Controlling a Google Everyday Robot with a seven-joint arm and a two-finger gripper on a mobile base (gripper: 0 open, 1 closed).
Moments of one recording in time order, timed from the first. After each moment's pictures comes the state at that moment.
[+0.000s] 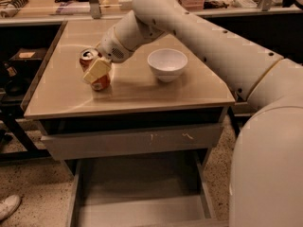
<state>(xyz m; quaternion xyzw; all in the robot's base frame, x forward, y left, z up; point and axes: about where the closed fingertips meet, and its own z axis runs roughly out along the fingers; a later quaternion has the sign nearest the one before) 0.645 0.167 0.872 -0.66 0.62 0.26 0.34</state>
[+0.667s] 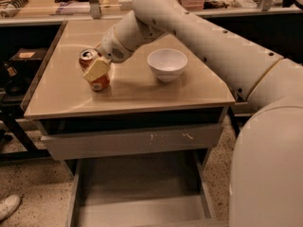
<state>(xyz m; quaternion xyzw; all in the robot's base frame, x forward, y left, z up) 0.645 0.167 0.872 -0.66 0.62 0.26 0.34</state>
